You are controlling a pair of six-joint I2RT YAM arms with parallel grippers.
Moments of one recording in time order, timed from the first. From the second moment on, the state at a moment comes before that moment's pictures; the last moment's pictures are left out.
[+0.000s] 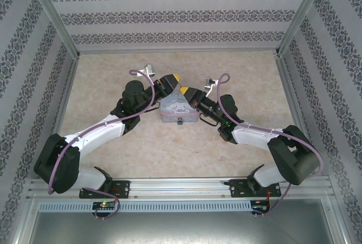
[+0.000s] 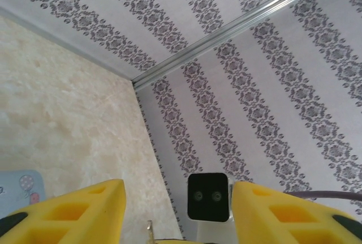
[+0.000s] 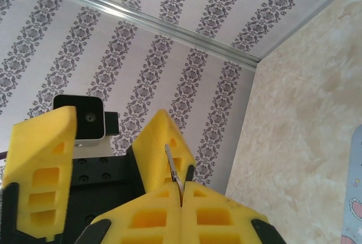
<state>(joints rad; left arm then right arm) -0.55 1.37 0.82 0.52 0.21 -1.02 0.60 1.44 0.58 0.96 -0.31 1.26</state>
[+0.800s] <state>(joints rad) -0.55 1.39 0.84 0.42 0.32 -0.98 0.60 1.42 0.55 0.94 -0.34 1.26</state>
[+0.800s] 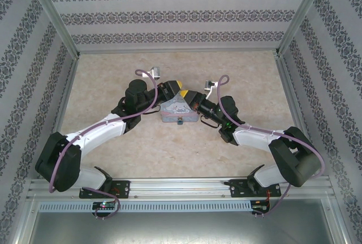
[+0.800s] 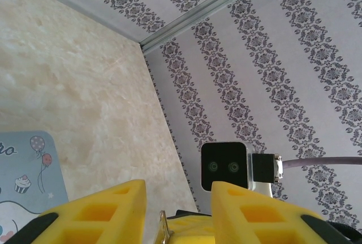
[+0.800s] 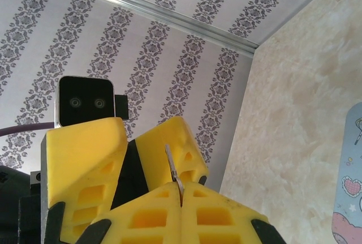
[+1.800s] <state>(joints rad) -0.53 1.27 0.73 0.39 0.25 -0.97 0.60 1.33 0.49 0.88 -0.40 1.15</state>
